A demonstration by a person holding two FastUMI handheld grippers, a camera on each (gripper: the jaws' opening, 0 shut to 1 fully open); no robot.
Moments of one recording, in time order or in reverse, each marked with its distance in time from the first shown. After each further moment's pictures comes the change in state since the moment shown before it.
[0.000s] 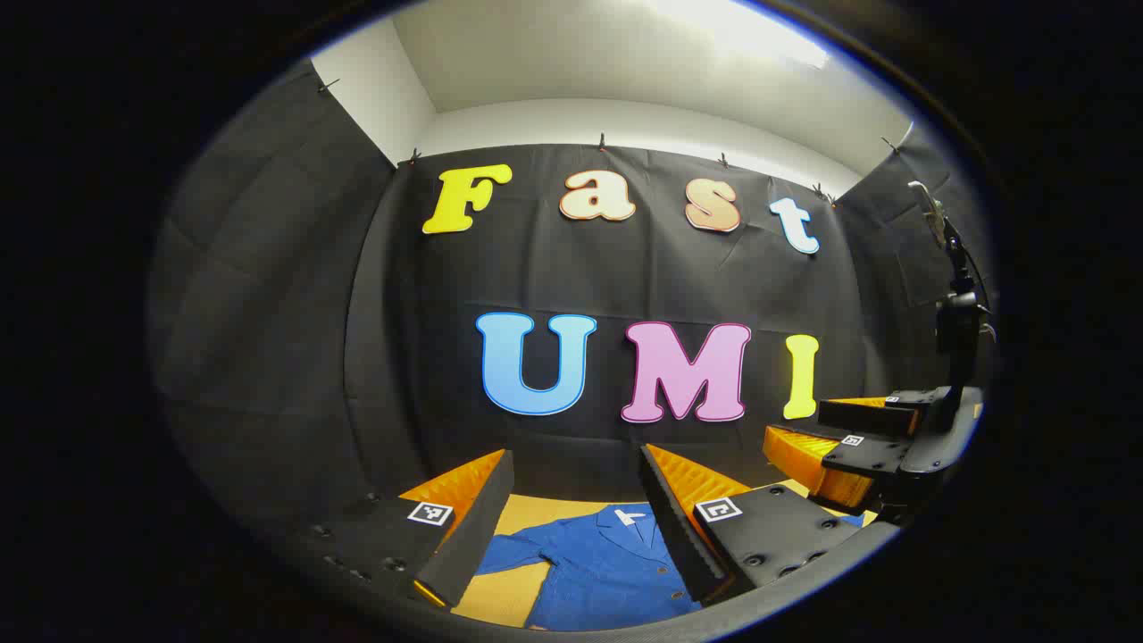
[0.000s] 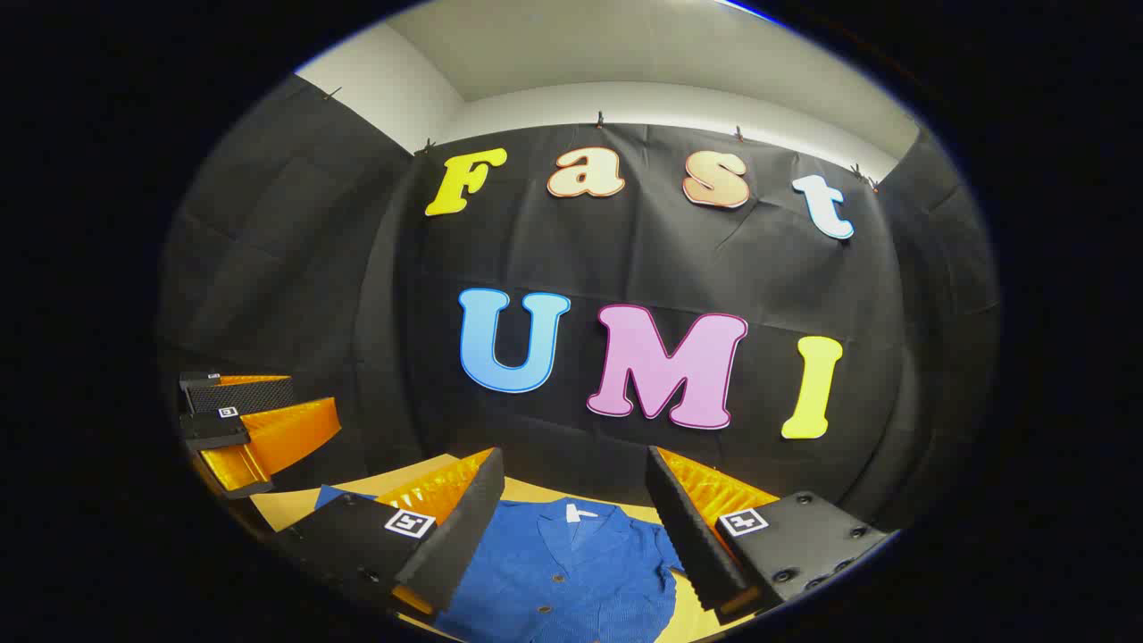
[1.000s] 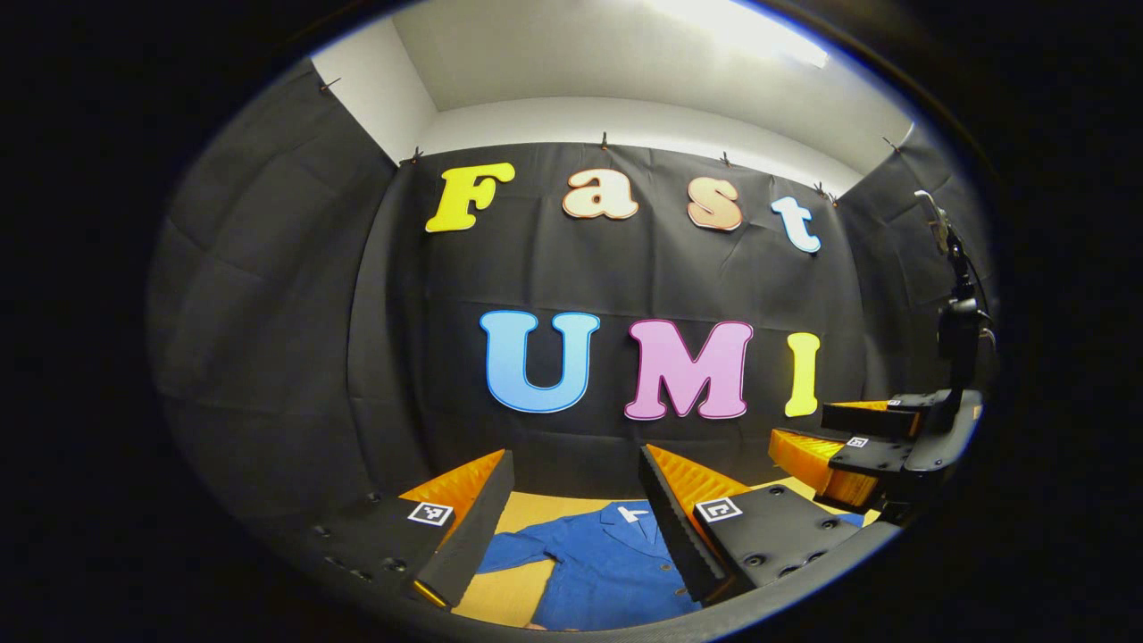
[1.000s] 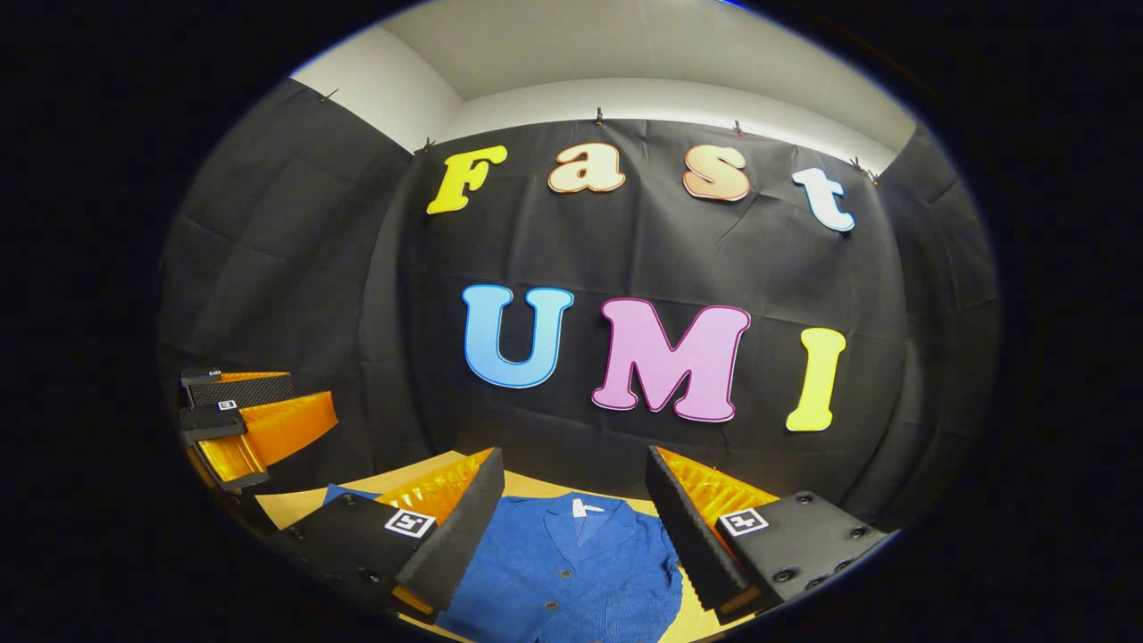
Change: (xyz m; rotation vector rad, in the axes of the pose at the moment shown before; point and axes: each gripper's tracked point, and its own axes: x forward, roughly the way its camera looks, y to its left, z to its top) left arm -0.003 0.004 -0.003 -0.022 0.008 -0.011; right arm -0.003 -0.003 -0.005 0.013 0.014 -0.004
